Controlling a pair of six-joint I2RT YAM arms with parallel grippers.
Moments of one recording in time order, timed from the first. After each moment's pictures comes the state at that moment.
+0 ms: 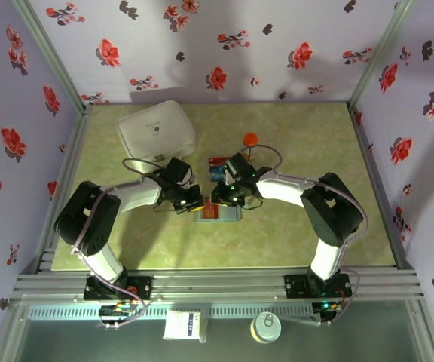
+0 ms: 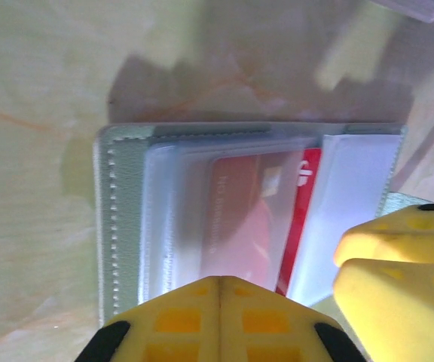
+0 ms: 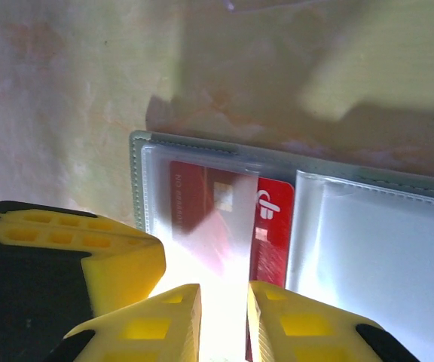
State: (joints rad) left arm -0.60 1.68 0.88 -0.31 0.42 -0.82; right arm 0.71 1.79 1.05 -0.31 -0.42 0.76
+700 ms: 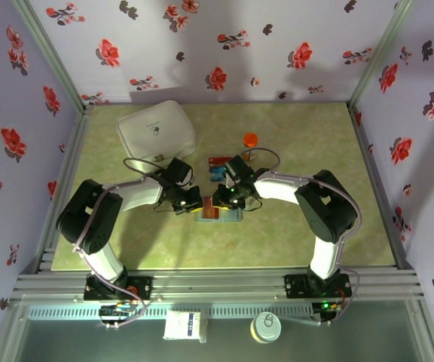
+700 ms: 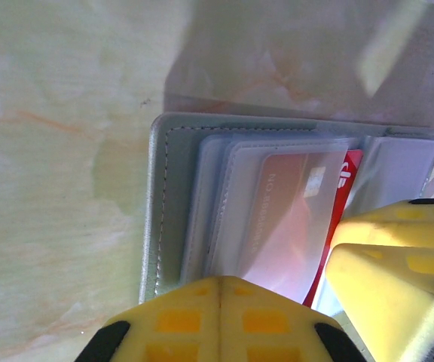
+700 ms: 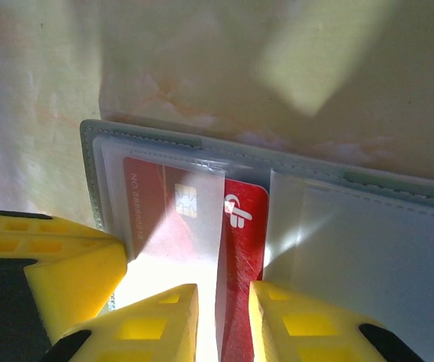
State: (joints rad) left arm -0.61 1.70 0.89 -0.33 0.40 -0.81; right arm 0.70 1.84 1.05 -0.32 -0.42 0.76
